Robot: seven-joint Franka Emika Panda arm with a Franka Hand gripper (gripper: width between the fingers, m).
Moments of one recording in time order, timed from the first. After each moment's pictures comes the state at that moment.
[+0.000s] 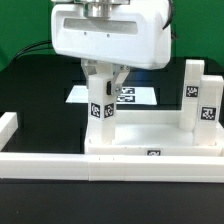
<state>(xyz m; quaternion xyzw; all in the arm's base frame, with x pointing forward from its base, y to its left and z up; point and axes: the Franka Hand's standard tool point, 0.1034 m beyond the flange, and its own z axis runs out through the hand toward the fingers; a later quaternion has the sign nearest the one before) 0.608 -0.043 0.106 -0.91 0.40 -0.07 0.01</state>
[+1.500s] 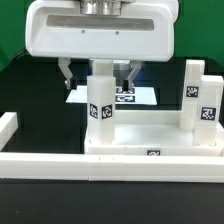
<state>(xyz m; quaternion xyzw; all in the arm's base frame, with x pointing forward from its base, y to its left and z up) 0.610 -0.048 0.110 -1.00 0.00 -0.06 -0.02</state>
